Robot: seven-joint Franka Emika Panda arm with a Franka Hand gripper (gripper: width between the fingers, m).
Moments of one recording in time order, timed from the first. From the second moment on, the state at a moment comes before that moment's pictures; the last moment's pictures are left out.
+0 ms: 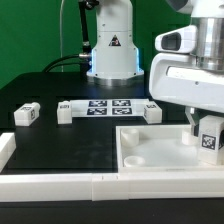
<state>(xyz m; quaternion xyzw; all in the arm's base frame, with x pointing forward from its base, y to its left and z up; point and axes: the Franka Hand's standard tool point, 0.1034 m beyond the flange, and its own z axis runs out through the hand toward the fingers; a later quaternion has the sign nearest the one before) 0.619 0.123 0.063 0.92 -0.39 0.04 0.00</state>
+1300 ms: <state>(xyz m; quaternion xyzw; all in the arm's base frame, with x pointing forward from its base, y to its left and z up) 0.616 0.126 0.063 0.99 -0.13 0.04 0.01</state>
